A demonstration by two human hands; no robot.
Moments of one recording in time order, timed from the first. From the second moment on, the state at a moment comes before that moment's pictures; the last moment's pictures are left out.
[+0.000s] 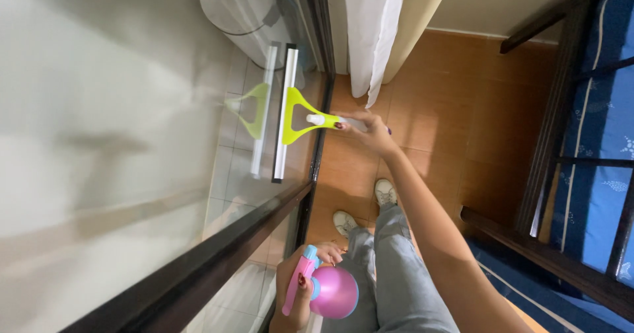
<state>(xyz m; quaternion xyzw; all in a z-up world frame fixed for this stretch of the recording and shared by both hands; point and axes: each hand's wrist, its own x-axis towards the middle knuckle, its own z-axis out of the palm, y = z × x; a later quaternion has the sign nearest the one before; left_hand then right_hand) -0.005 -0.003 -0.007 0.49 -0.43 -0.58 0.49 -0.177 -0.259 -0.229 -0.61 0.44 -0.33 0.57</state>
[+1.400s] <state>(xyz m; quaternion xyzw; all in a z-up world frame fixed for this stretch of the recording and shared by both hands) -0.016 -0.076 -0.050 0.53 -0.41 -0.57 0.47 -0.163 -0.320 -0.338 -0.47 0.40 -0.34 0.71</state>
